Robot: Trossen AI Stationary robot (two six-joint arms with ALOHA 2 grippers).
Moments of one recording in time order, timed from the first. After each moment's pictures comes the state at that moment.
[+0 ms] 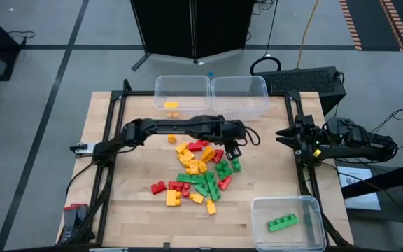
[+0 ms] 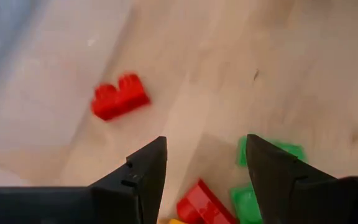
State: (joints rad) left arm 0.03 2.34 2.30 -1.00 -0.23 -0.29; right arm 0.00 0.18 0.58 -0.59 0.10 0.49
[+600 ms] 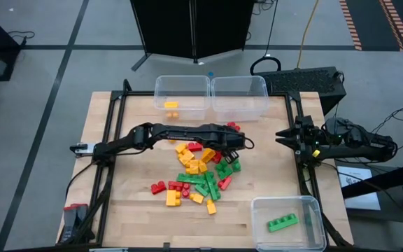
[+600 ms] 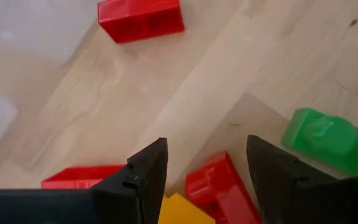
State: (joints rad) left arm 0.02 2.45 2.30 -1.15 -0.29 -0.59; right arm 0.00 0.18 0.58 -0.63 0.10 0.49
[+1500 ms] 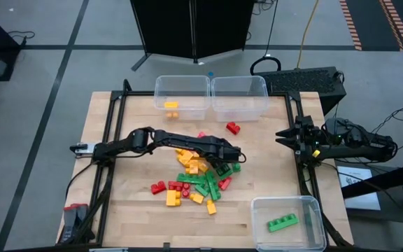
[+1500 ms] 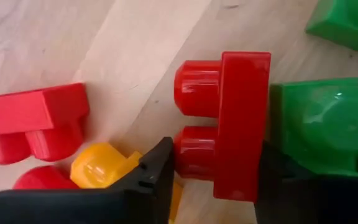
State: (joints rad) left arm -0.03 2.45 2.11 -1.14 -0.21 -0.62; right arm 0.00 0.18 0.58 -0.63 0.10 0.49
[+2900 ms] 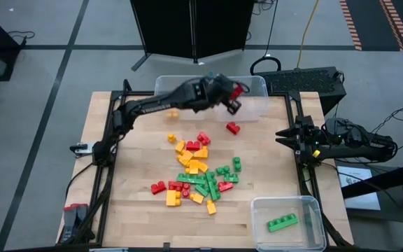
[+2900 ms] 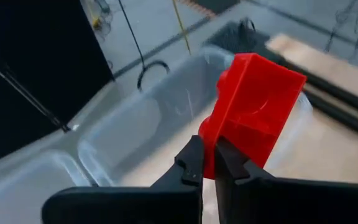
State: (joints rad) left arm 0.25 2.17 2.25 -0.72 -0.47 -0.29; right arm 0.00 0.18 0.58 -0.63 0.10 0.47
